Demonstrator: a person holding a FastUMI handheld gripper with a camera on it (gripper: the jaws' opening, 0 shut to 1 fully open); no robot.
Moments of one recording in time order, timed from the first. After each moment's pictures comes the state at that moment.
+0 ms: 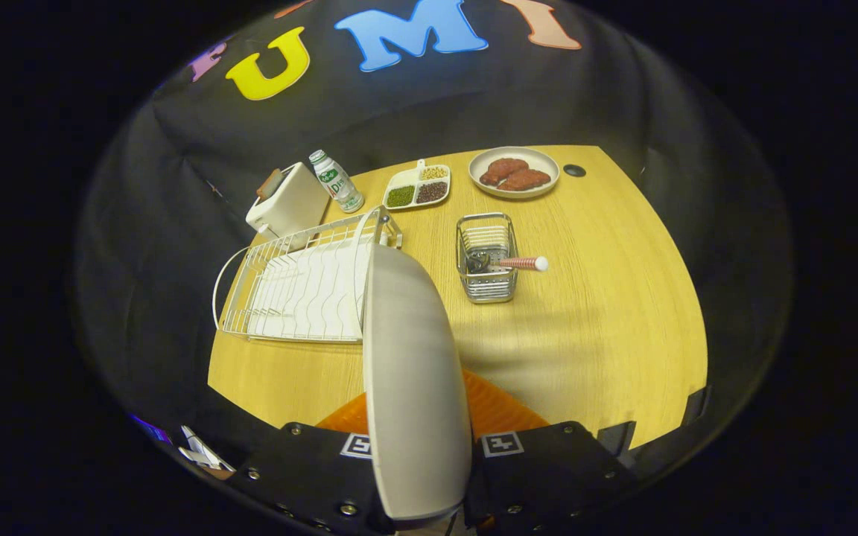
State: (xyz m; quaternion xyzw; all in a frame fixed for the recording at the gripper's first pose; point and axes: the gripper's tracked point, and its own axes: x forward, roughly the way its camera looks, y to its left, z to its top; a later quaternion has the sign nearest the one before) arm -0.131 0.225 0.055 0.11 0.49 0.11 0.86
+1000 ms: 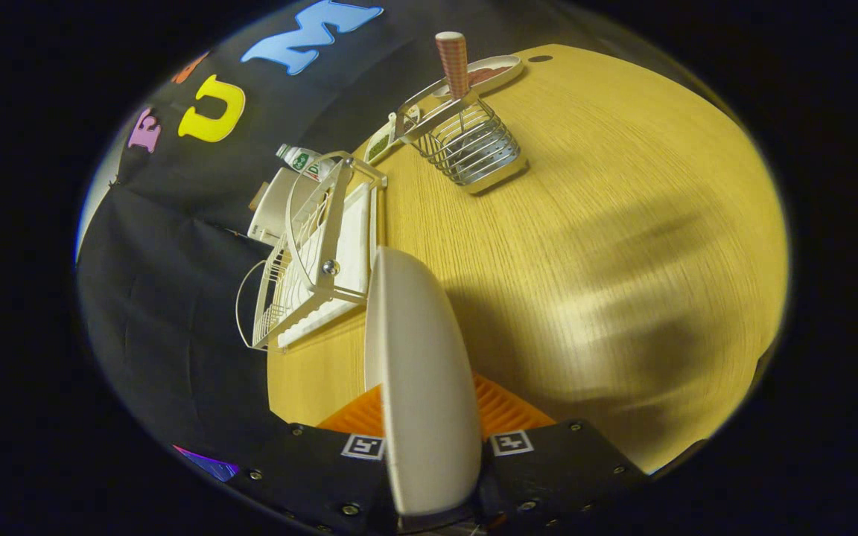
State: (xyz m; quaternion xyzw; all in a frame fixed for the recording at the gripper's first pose) arm -0.148 0.255 -0.081 0.29 0.48 0.16 0.81
